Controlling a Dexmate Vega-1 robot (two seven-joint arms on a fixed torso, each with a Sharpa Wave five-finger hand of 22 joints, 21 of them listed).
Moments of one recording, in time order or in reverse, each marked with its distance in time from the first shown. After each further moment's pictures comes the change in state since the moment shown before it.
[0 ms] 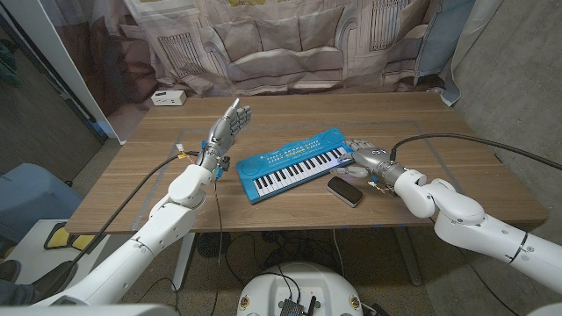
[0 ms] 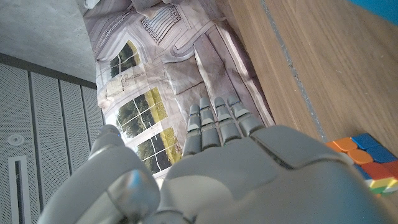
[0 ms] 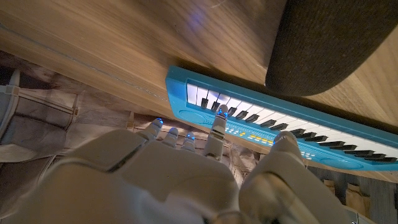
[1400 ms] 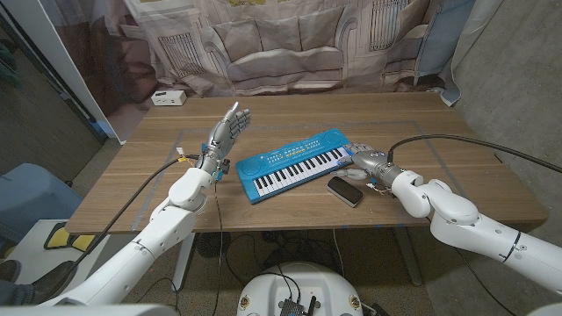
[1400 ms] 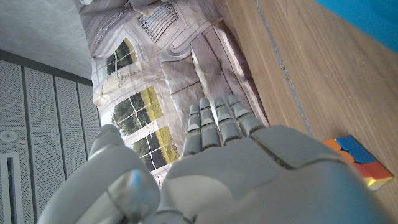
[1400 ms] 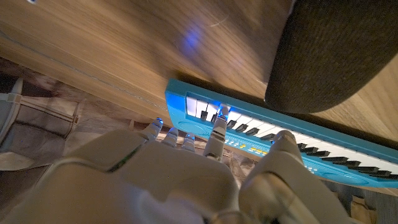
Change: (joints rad) left arm 0.010 -0.007 0.001 0.016 -0.015 -0.008 -0.003; left_hand 0.000 0.000 0.002 -0.004 0.000 0.000 0.000 0.000 0.000 0.007 -0.004 -0.006 0.005 0.000 0.000 0.000 0.000 0.000 0.000 0.000 0.000; right arm 0.028 0.010 -0.042 0.014 -0.024 -0.035 0.039; right_hand 0.004 0.004 0.006 -0.006 0.000 0.018 0.003 0.001 0.000 0.000 0.000 0.002 0.000 0.000 0.000 0.000 -0.005 0.000 0.000 0.000 0.000
